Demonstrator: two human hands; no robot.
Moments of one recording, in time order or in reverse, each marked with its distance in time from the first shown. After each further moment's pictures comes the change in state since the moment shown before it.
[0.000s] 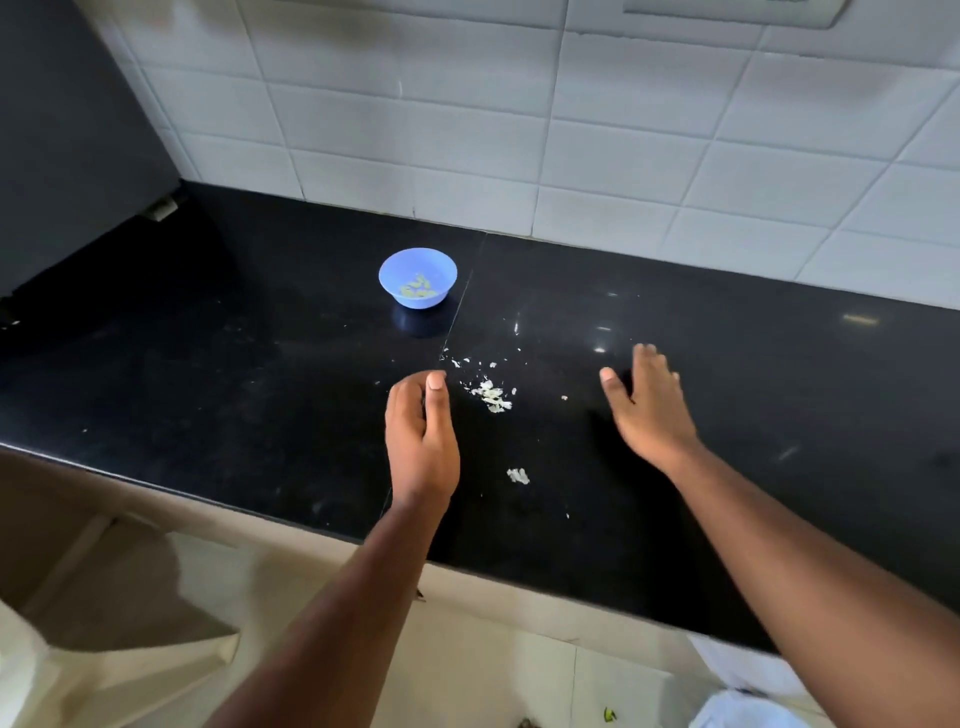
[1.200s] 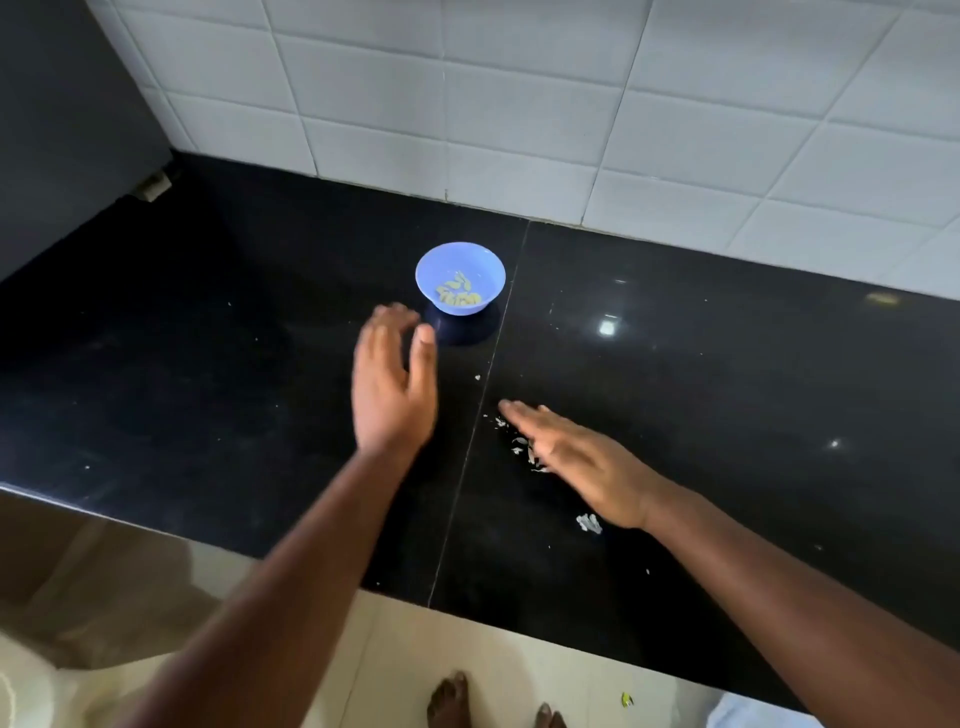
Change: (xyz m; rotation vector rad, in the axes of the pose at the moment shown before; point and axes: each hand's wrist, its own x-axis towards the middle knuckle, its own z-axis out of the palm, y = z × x) left_hand 0.141 -0.038 -0.044 0.348 -0.044 0.256; right_hand -0.018 -0.100 0.055 0.307 -0.519 -0.575
